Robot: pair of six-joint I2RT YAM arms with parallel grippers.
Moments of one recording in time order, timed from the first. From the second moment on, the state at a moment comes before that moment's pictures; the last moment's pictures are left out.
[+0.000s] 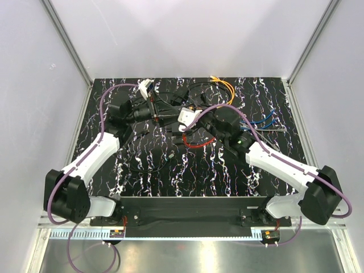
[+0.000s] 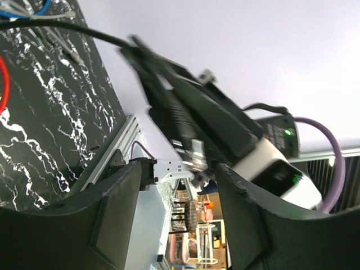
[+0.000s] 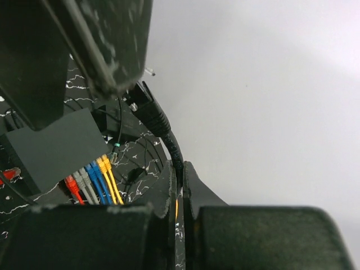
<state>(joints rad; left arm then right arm) -0.32 1.32 0.99 0.31 0.96 -1.29 0.79 1.33 1.02 0.24 0.09 -0.99</state>
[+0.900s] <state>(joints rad) -0.33 1.38 1.06 0.13 1.04 -0.99 0.72 1.31 1.33 -0.43 -0.21 -0.91</state>
